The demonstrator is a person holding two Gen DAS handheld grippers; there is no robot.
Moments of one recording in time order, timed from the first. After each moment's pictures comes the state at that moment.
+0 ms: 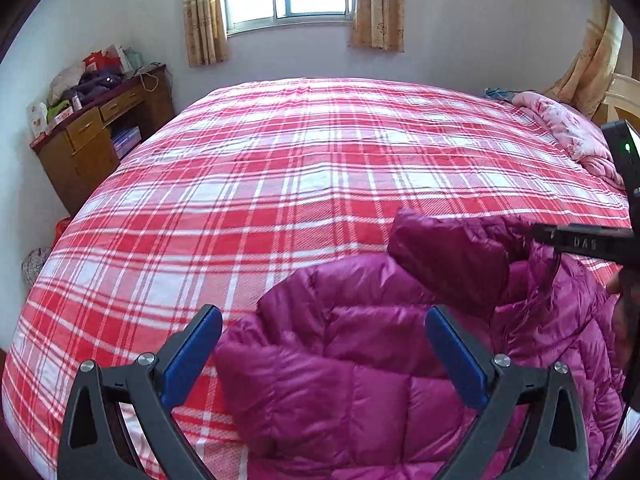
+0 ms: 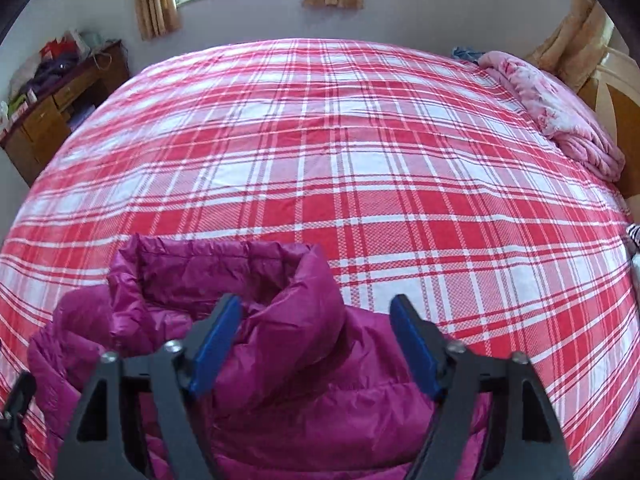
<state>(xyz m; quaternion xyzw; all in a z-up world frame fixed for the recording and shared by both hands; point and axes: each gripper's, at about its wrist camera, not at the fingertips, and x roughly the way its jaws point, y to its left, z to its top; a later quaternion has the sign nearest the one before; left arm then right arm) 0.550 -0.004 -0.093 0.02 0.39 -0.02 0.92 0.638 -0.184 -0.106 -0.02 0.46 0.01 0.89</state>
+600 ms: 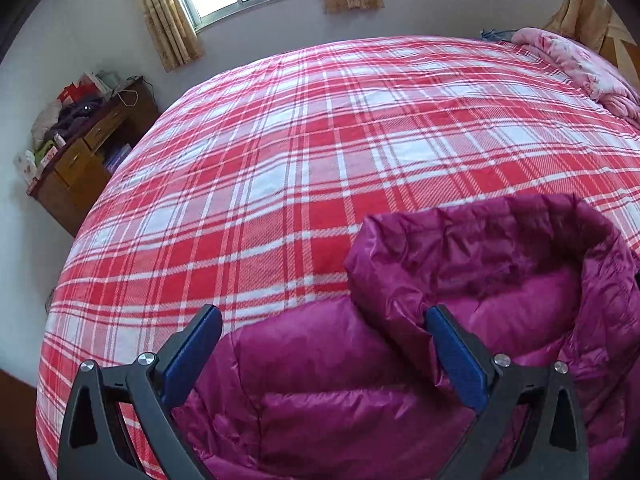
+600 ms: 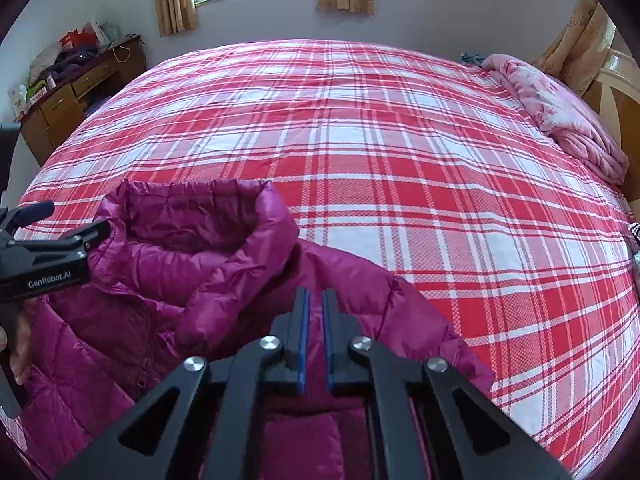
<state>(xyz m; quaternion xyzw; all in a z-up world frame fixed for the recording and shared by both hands) 0.623 -0.065 -0.142 0.10 0.45 0.01 0.89 0.589 -0.232 -0.122 -0.02 0.44 0.05 0.89</state>
